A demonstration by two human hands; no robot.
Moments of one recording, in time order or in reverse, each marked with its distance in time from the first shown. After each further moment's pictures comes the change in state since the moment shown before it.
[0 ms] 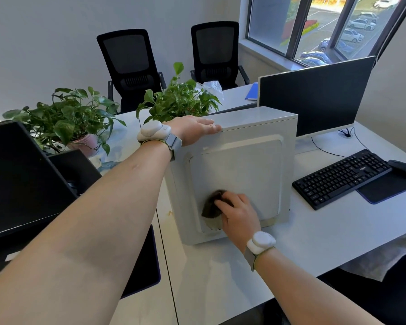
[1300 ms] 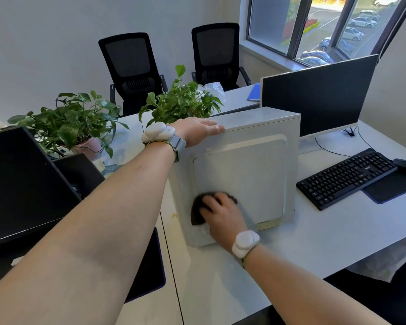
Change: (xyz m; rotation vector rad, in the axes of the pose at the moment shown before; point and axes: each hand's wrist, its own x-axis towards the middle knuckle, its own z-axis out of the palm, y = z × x) left_hand 0.003 -0.001 -0.001 -0.027 0.013 -0.025; right_hand 0.020 -0.036 0.017 -0.161 -0.052 -0.261
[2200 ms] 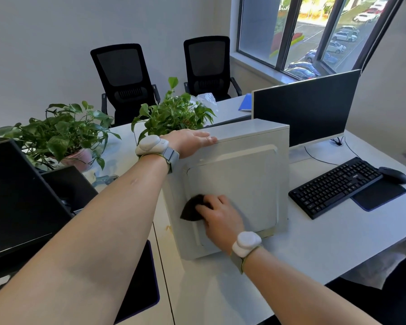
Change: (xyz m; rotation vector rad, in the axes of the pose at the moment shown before) left_hand 0.014 -0.005 -0.003 0.036 -0.027 0.029; right_hand 0.022 0.012 -0.016 0.140 -0.028 0.154
